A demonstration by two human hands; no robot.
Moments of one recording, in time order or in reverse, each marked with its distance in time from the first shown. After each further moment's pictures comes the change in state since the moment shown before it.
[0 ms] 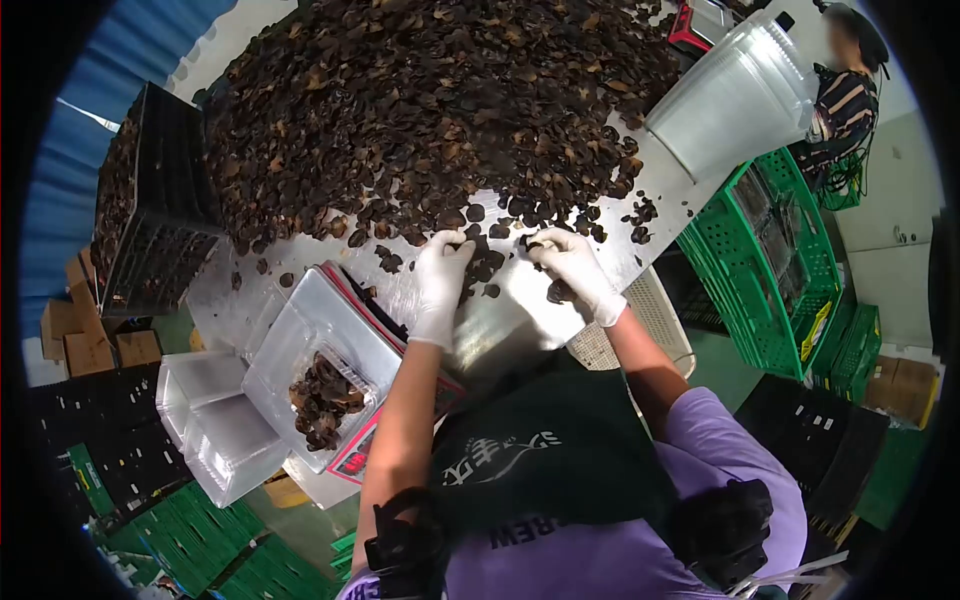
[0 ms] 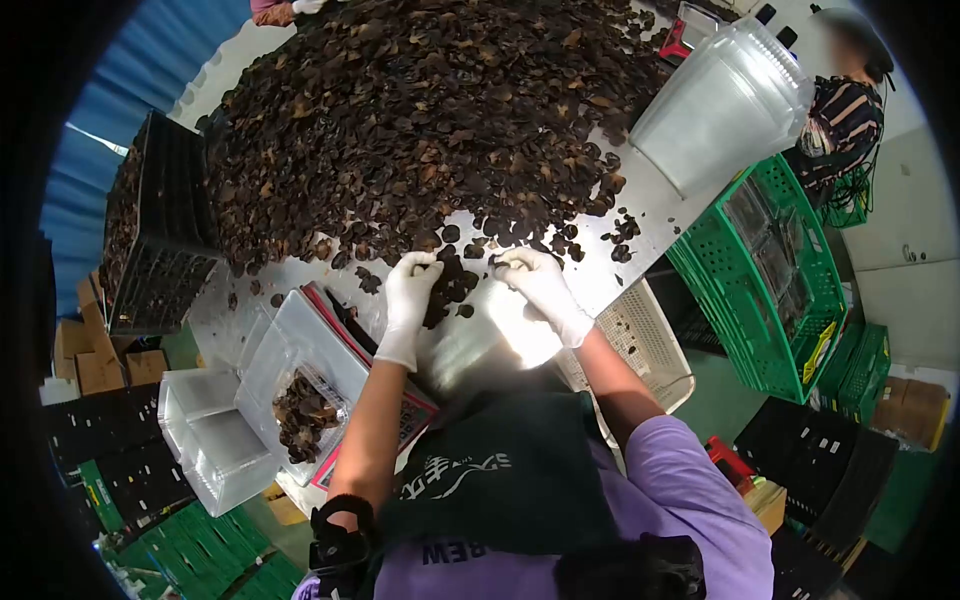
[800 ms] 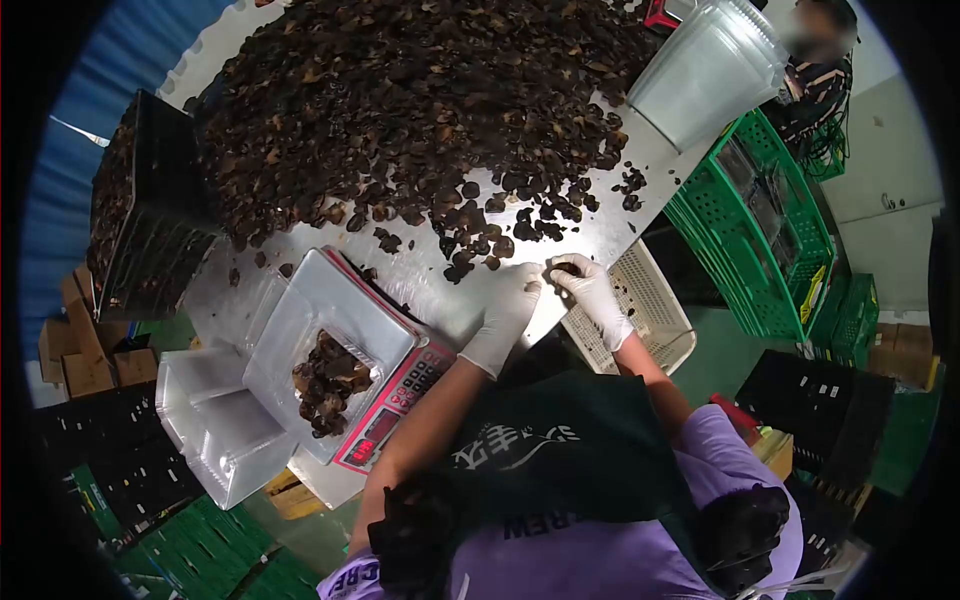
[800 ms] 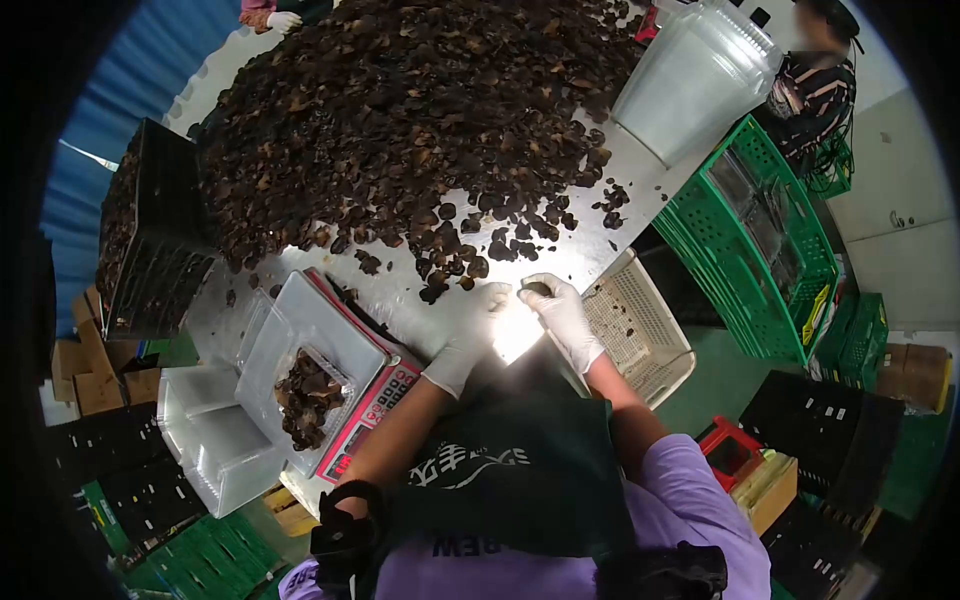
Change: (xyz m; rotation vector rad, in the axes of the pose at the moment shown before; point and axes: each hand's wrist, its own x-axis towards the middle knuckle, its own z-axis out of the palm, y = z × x) left_hand -0.091 -0.016 0.050 0.016 -0.448 0.230; right_hand -0.076 0.057 0.010 0.080 0.187 0.114
